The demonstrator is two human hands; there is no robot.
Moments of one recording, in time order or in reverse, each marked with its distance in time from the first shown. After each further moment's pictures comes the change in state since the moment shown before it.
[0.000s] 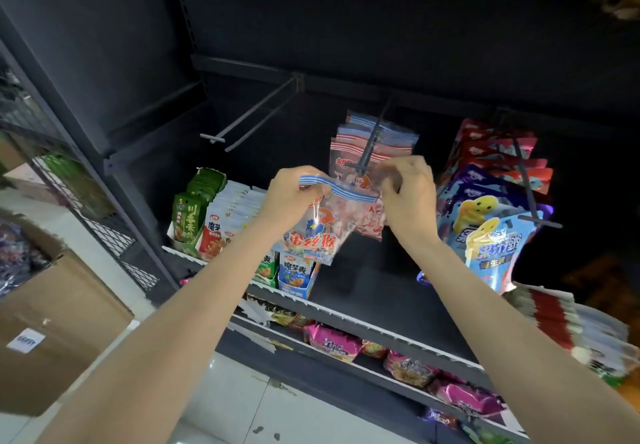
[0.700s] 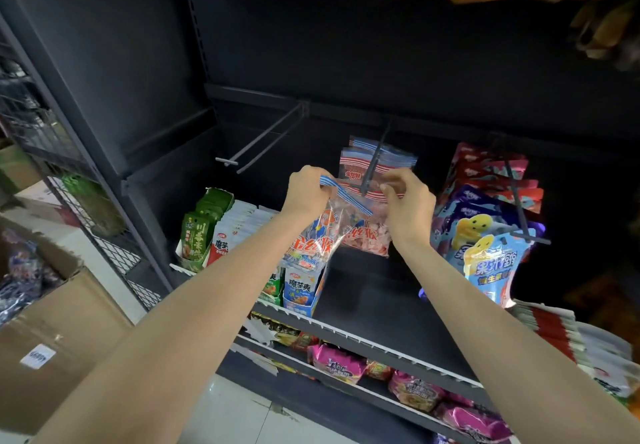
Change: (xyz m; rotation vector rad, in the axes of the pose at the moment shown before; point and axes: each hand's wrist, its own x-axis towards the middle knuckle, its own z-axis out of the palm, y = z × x) left_hand 0.033 0.025 0.004 0.313 0.055 -0.028; right_hand 0.010 -0.011 0.004 0.158 0.080 0.184
